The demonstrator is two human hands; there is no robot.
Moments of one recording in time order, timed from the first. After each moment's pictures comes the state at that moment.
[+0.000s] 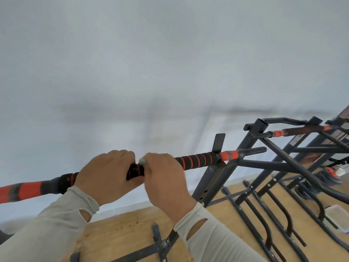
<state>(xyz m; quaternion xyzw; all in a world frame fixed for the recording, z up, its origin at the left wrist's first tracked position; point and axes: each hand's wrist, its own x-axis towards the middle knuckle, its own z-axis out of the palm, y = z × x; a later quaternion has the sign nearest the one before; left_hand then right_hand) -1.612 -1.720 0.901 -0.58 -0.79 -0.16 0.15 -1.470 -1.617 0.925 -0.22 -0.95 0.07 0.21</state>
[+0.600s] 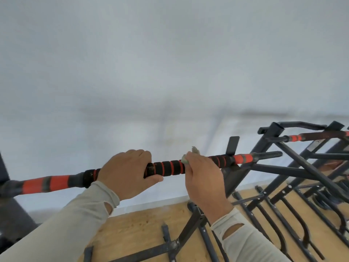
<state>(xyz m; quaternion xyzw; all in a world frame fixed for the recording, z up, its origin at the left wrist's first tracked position) -1.606 -1.723 0.913 -0.54 -0.83 -0.11 0.08 -1.433 -1.580 0.920 -0.29 -0.92 0.05 0.27</state>
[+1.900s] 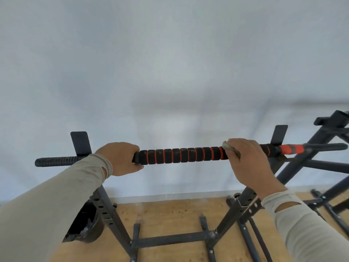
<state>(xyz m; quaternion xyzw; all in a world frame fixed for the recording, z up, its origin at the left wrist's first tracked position) -1.675 -1.830 0.927 -0.42 -0.90 0.04 -0.08 -1.427 -1.559 0.914 -0.24 -0.93 0.12 0.26</state>
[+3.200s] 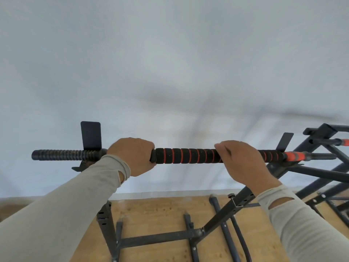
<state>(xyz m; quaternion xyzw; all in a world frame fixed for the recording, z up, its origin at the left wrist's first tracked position) -1.683 -1.836 0.910 -0.45 -0.89 -0.01 -0.02 -1.474 -1.622 0.943 -0.24 -0.96 -0.01 0.12</state>
